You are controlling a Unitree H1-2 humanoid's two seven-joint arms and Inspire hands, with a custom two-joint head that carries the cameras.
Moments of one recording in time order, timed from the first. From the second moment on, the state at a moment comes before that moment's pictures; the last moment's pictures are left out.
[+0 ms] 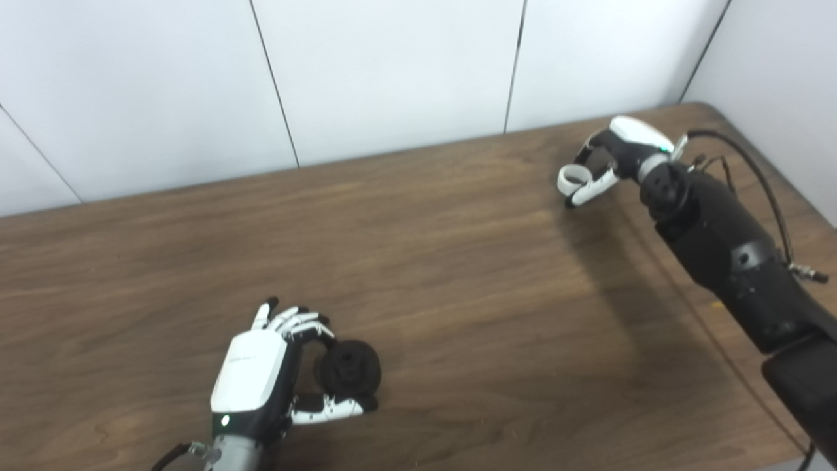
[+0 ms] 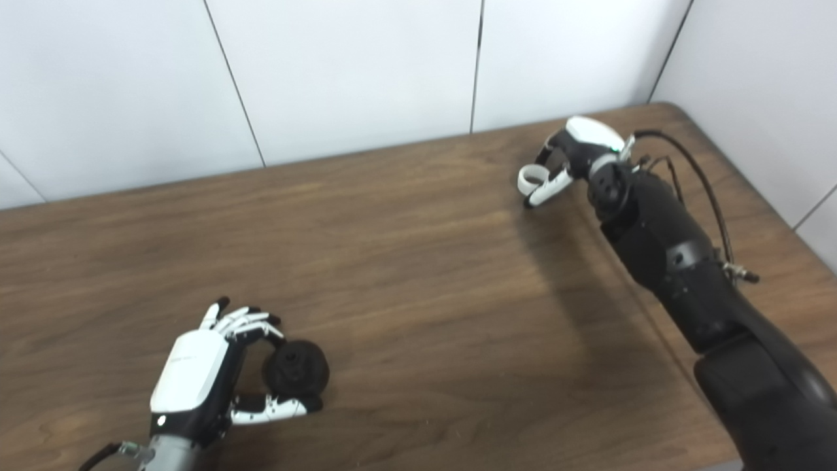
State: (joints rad) left arm 0.09 0.24 -0.36 -0.26 0.94 0.07 -0.02; right arm -0.59 -0.61 0.24 0.36 -0.64 0.42 0.25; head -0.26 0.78
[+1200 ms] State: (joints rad) left arm 0.09 0.22 -0.38 -0.27 0.97 0.09 -0.03; right arm -0.51 -0.60 0.30 0.00 -0.68 0.35 0.32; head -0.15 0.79
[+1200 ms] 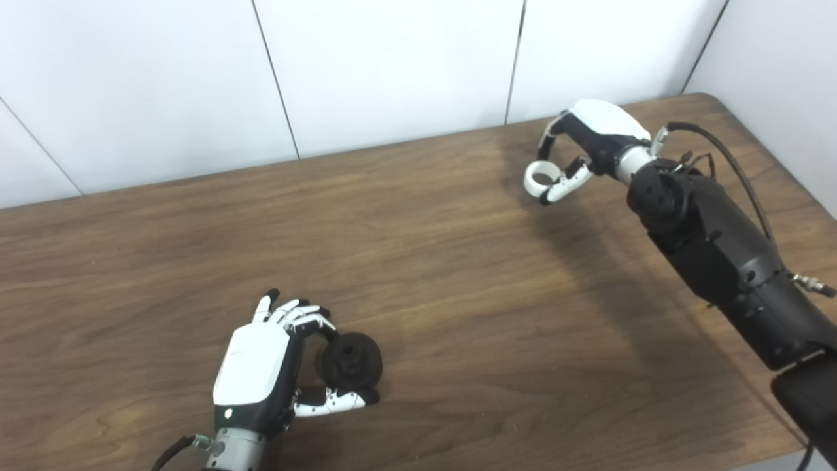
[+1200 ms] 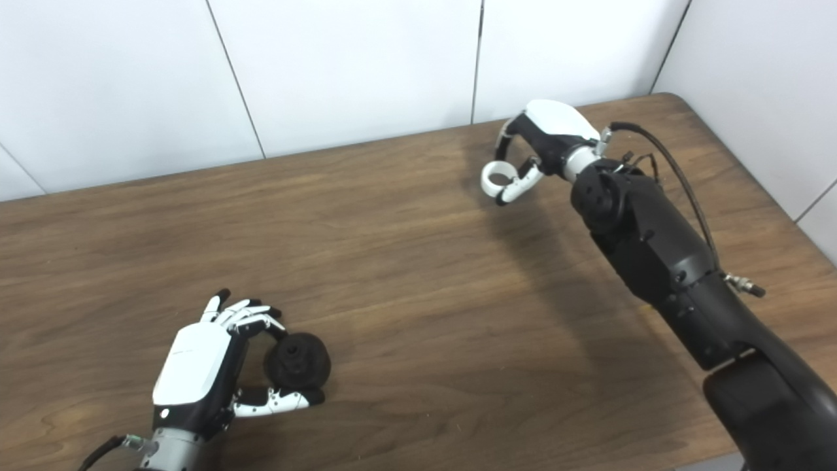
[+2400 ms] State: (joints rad) left arm 0.06 0.13 -0.44 -0.29 1.10 0.19 -0.09; right arm -0.38 -0.43 0.39 -0.57 -0.72 0.34 0.69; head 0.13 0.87
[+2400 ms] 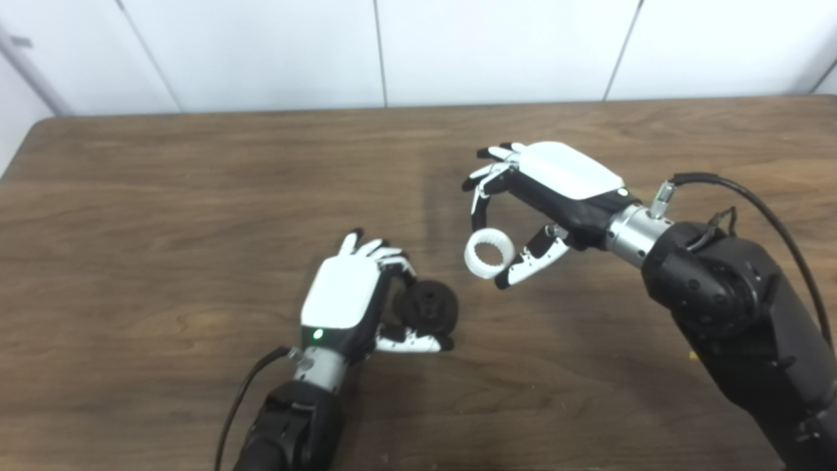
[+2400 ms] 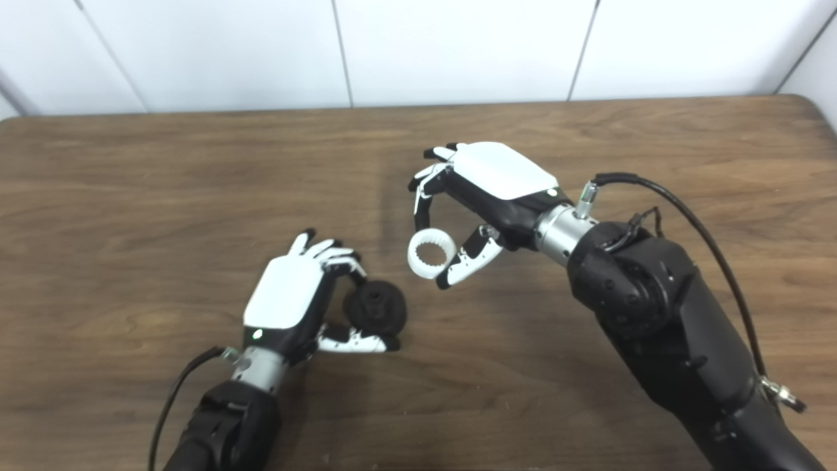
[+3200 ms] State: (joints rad) left arm 0.05 0.12 -0.45 -0.28 1.12 0.19 -0.10; right arm -0.38 -0.37 0.39 -0.54 -0.72 0.30 0.70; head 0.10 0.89
